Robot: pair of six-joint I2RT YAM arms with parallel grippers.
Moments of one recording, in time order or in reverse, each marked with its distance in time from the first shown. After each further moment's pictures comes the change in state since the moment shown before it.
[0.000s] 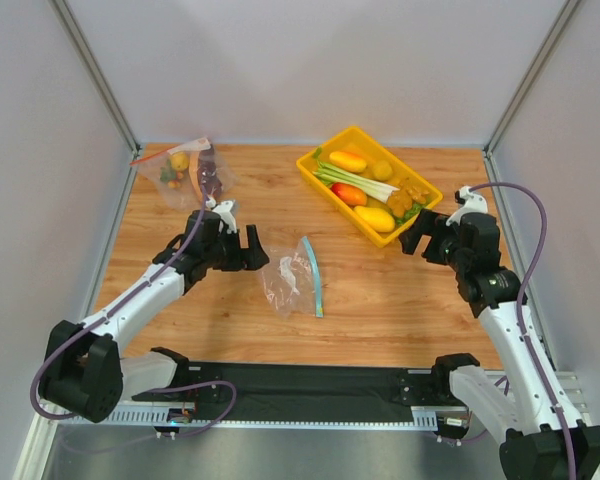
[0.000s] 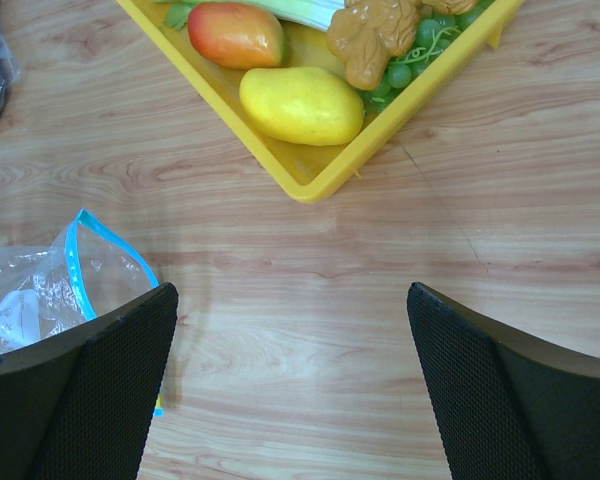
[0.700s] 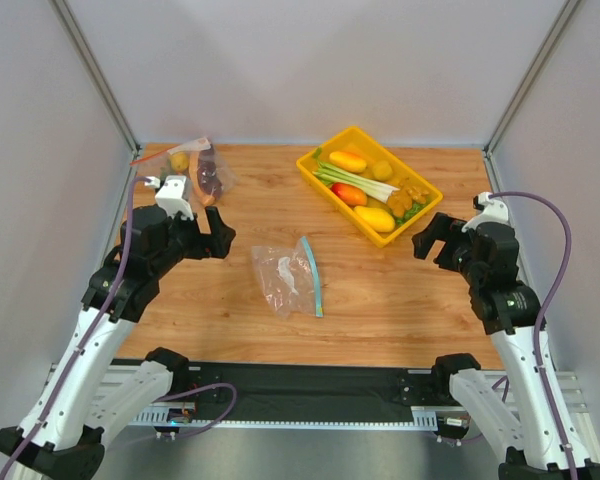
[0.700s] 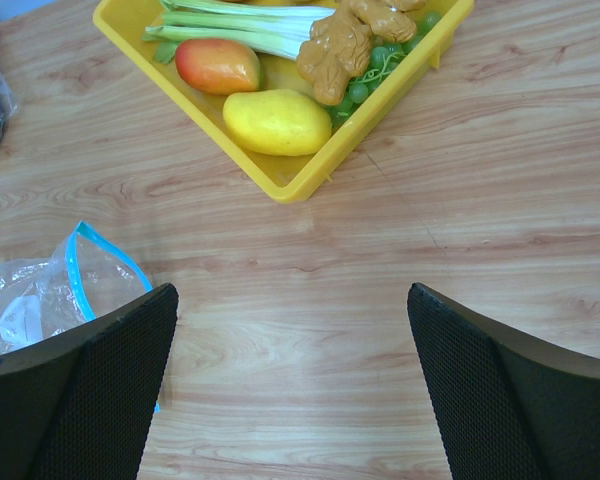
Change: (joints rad) left arm 0.000 -0.398 0.306 -0.373 -0.214 0.124; right arm 0.000 -0.137 0.074 -0.135 0.085 -0.002
